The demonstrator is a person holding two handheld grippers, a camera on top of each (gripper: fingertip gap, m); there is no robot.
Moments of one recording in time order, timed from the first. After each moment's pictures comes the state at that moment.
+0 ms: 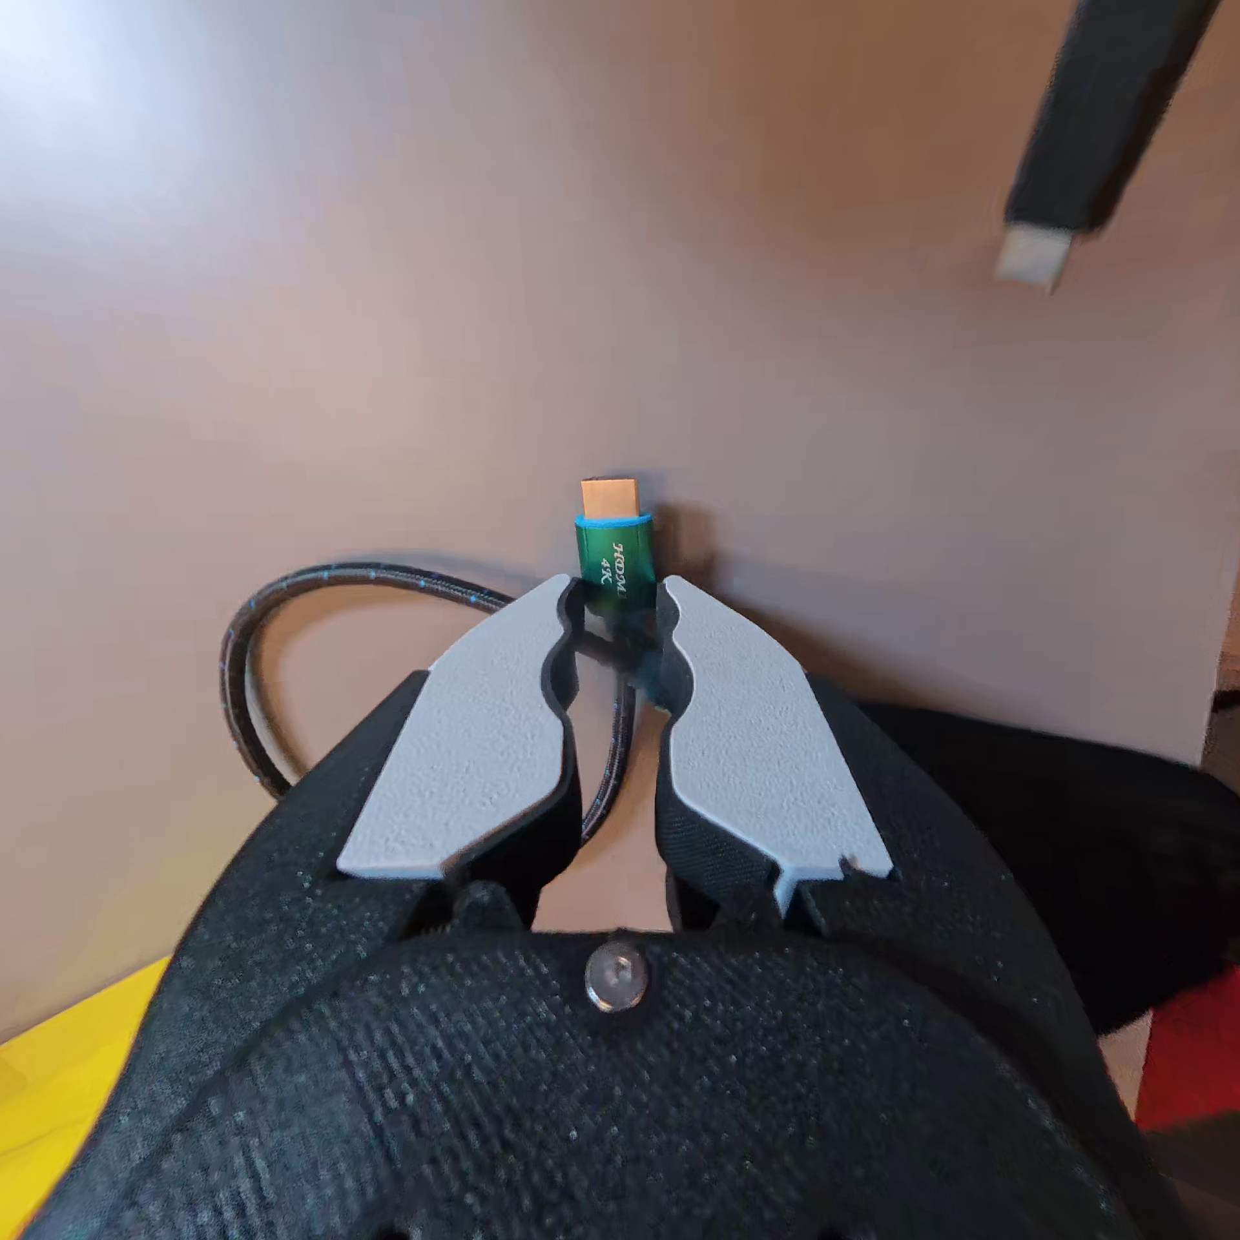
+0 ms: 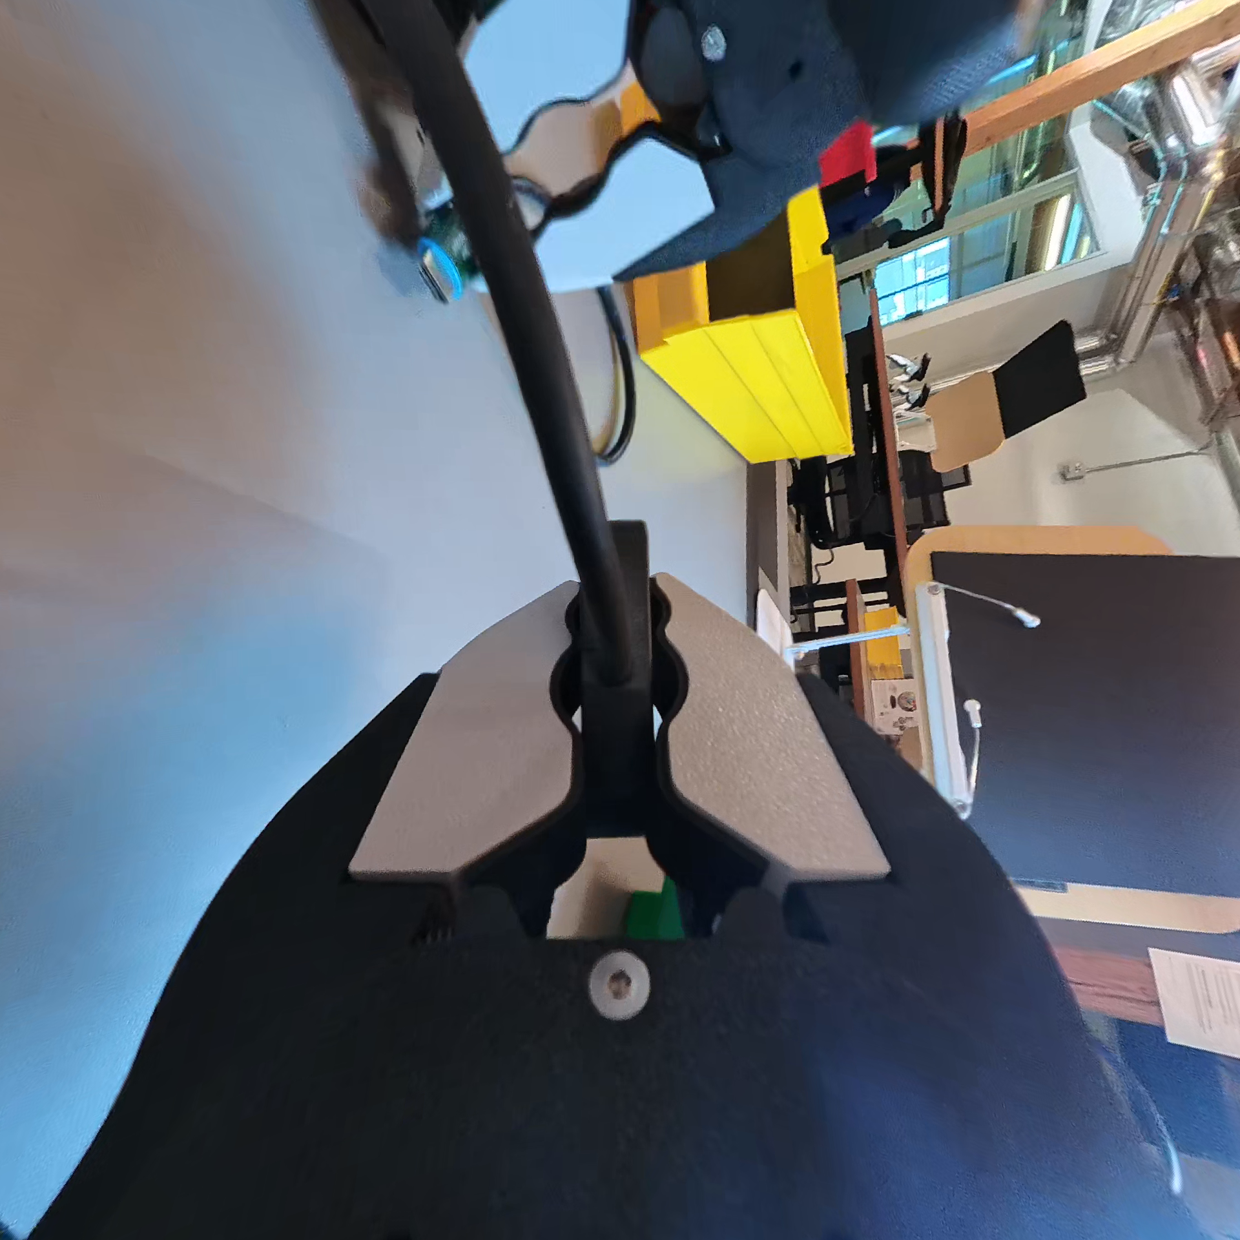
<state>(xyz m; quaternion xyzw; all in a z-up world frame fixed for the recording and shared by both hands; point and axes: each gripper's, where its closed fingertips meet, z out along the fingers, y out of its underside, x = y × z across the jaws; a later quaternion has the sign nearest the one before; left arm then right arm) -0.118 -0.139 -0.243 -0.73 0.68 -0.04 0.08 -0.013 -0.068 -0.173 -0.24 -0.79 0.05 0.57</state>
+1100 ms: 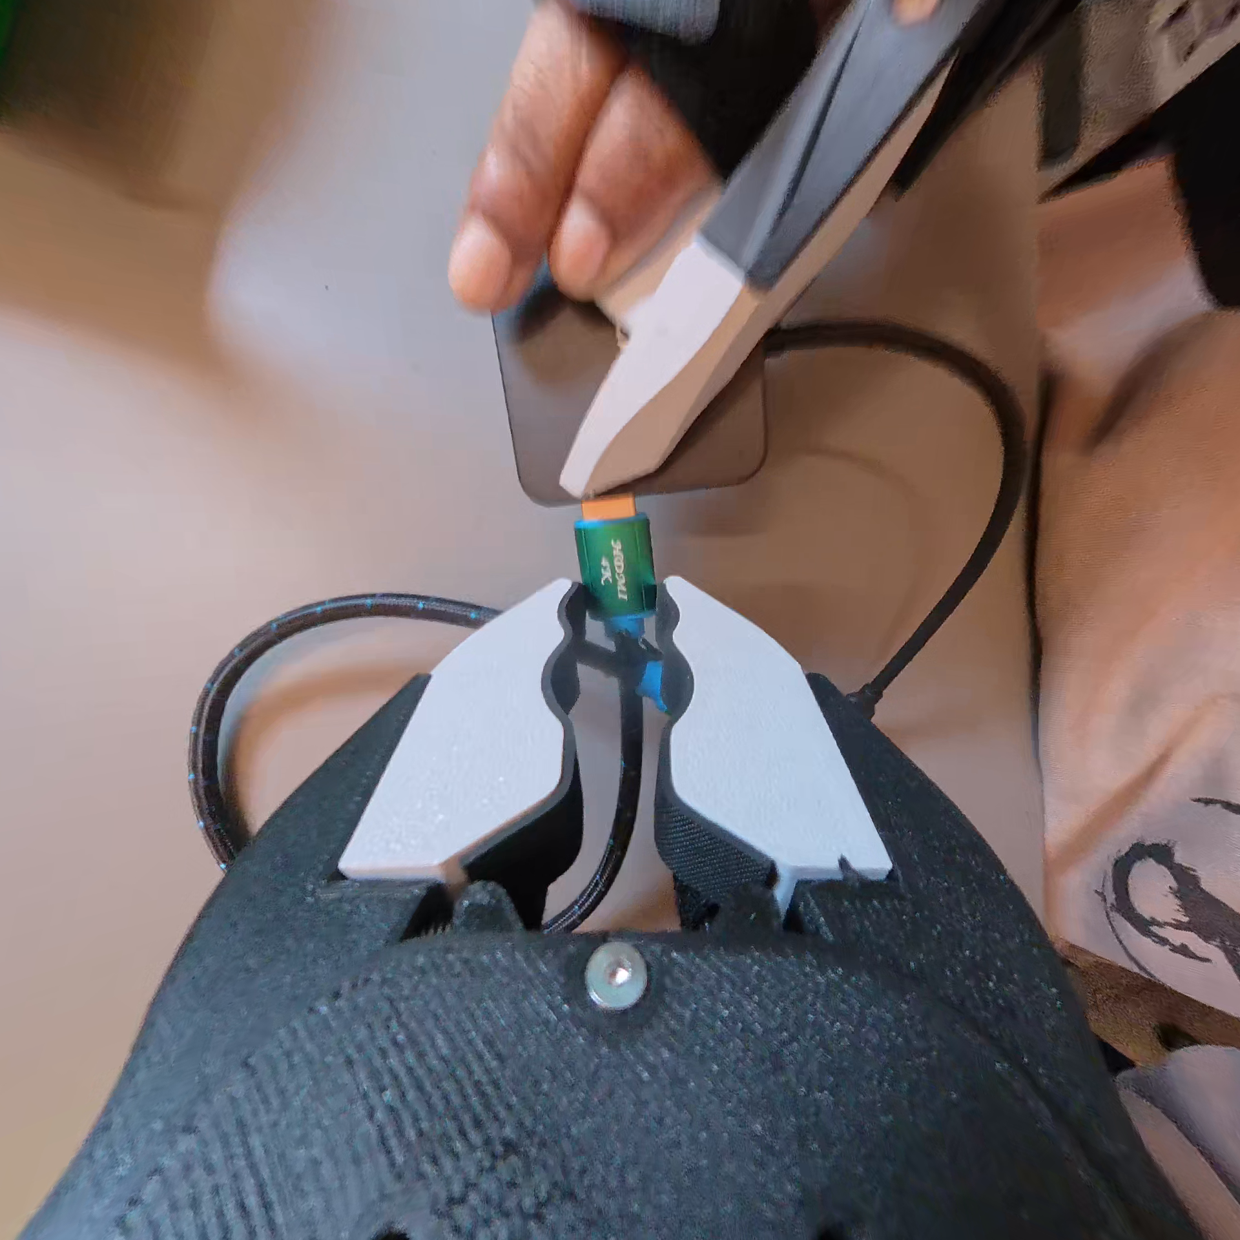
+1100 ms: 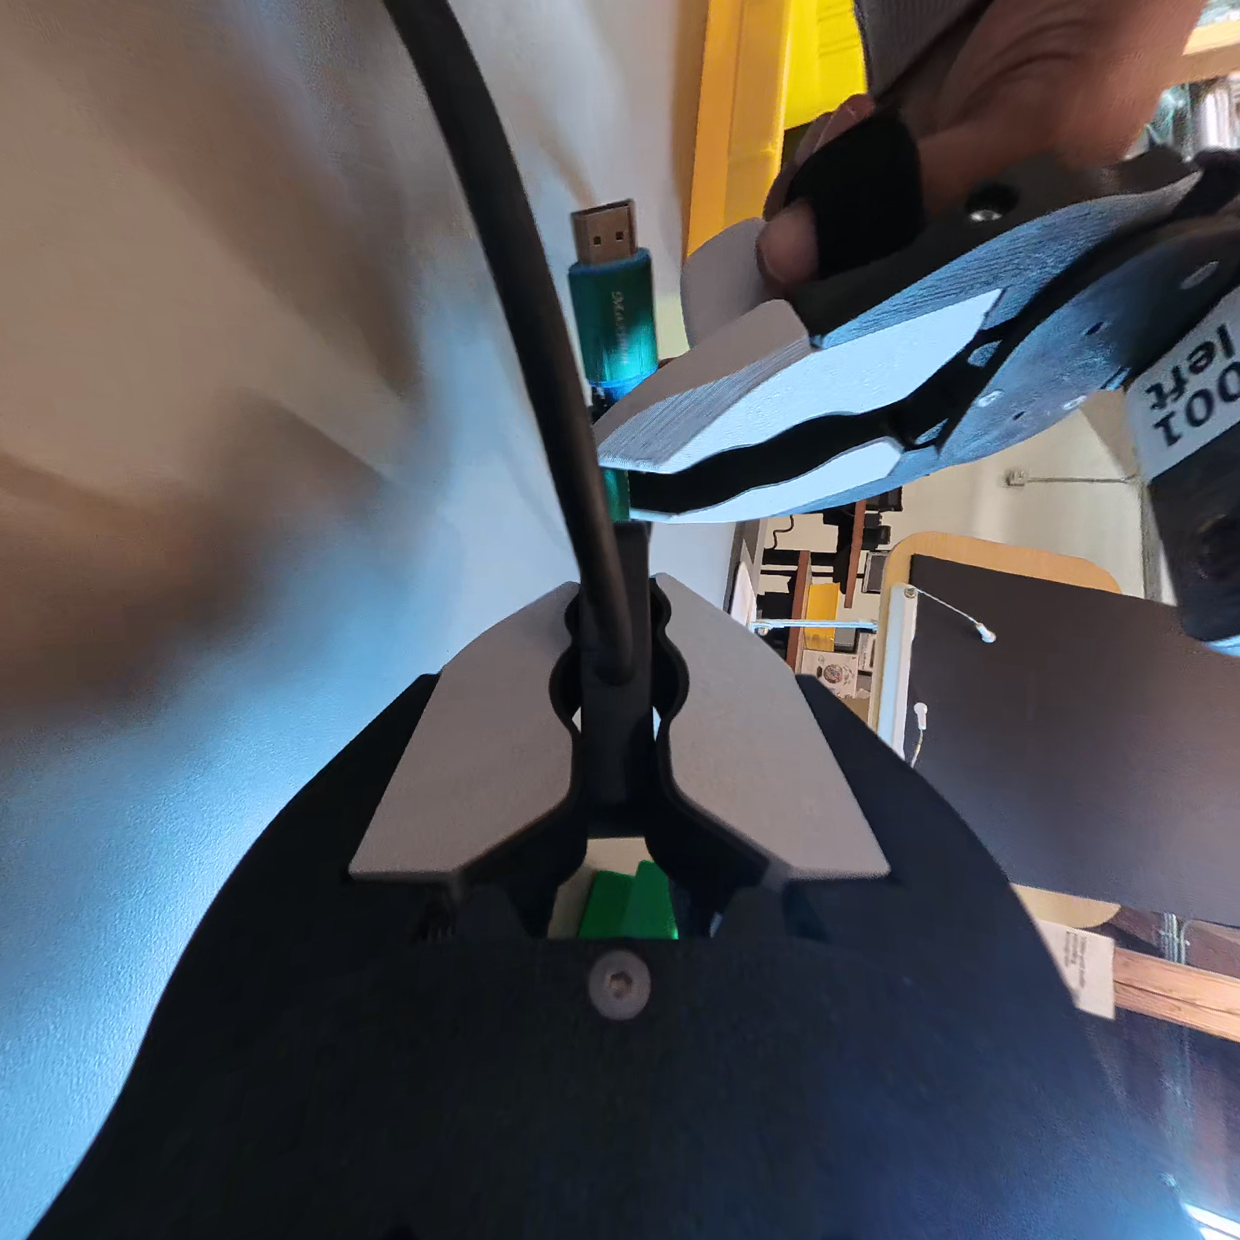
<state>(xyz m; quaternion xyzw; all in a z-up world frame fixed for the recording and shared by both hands) -0.033 -0.076 -0.211 -0.79 0.55 -0.24 0.15 -0.022 -0.063 -0.200 -0.20 -0.80 -0.06 0.56</state>
